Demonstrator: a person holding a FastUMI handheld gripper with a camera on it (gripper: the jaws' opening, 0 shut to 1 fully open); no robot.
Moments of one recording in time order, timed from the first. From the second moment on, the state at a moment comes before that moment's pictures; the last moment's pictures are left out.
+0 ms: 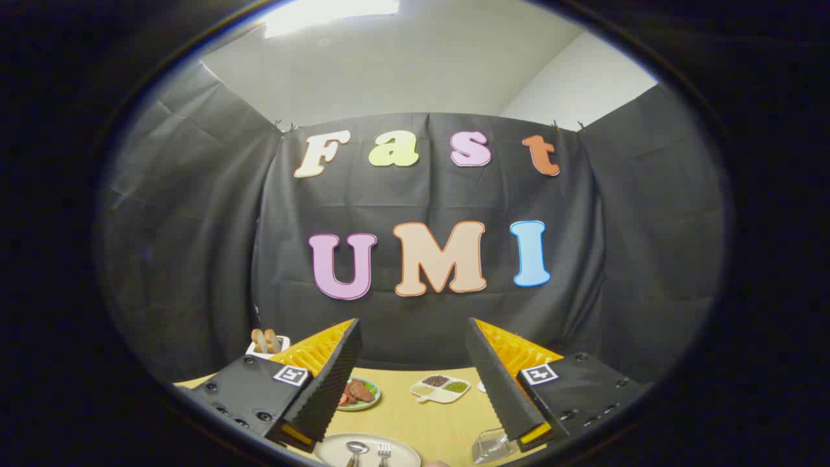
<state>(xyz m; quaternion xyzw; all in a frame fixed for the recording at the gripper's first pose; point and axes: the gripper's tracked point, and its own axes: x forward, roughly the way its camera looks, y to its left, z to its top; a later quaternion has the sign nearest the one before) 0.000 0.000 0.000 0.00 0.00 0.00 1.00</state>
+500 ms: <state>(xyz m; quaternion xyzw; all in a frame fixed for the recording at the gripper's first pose) 0.006 0.015 -0.012 -0.01 0.02 0.02 1.00</state>
